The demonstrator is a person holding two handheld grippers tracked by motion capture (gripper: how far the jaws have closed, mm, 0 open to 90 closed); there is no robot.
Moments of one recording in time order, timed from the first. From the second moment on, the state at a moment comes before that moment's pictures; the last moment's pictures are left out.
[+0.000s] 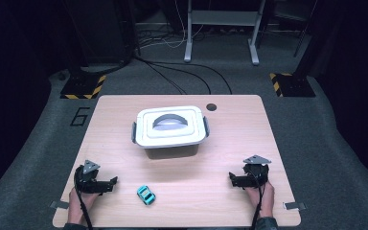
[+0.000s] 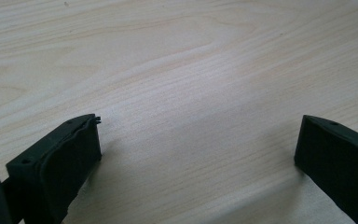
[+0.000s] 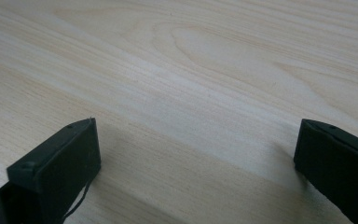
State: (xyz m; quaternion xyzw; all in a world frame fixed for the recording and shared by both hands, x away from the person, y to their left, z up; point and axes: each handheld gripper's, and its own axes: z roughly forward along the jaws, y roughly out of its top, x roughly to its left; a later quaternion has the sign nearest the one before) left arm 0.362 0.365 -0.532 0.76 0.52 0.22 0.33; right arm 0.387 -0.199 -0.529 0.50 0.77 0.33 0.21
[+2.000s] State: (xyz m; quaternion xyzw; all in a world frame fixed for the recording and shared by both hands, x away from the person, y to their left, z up) left arm 0.368 0.357 -0.532 0.78 0.49 0.21 0.33; right arm 0.394 -0.190 -0.497 0.48 0.78 0.35 0.20
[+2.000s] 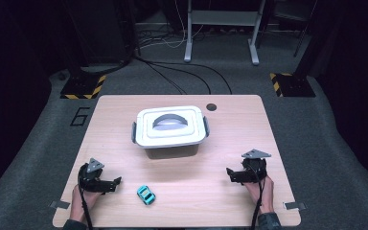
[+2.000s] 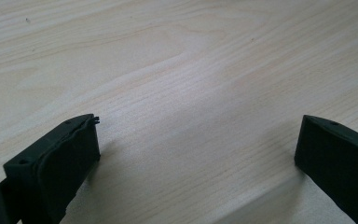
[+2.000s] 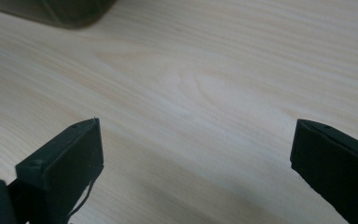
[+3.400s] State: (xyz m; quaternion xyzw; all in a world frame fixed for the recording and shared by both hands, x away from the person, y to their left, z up) left arm 0.367 0.356 -0.531 0.78 0.49 0.20 0.33; right arm 0.492 -0.122 -0.415 0.45 0.78 0.40 0.18
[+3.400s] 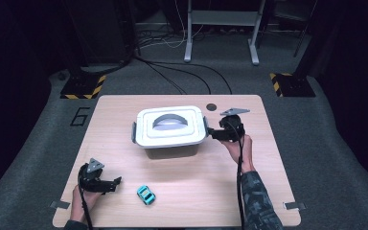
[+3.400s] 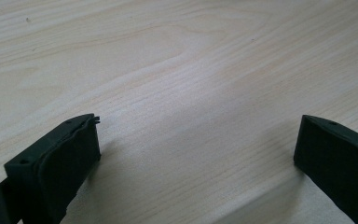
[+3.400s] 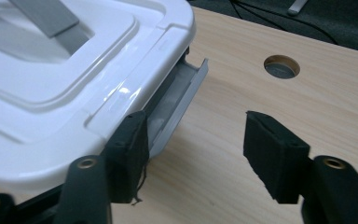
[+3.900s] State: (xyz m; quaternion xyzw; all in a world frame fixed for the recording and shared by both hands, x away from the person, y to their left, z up) left arm 0.367 0.357 -0.531 0.78 0.49 0.20 0.33; right arm 0.514 -0.105 -0.422 0.45 0.79 0.39 0.17
